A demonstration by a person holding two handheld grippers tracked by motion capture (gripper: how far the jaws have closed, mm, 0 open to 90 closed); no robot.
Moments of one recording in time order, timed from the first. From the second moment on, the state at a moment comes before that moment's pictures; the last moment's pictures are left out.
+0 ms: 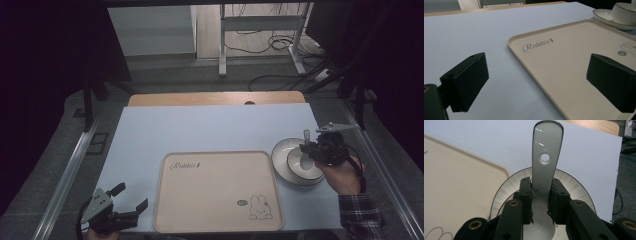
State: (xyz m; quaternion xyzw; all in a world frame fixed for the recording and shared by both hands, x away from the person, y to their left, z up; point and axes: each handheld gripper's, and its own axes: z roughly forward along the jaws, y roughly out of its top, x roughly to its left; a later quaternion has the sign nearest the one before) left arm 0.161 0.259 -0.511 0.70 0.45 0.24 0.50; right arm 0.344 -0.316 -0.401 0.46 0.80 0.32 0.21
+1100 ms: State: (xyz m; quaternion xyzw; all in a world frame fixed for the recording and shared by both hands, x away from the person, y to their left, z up) left arm 0.160 0.259 -0.511 0.69 0.45 0.25 0.50; right arm 0.311 -0.291 -0.360 0.41 0.83 0.36 0.16
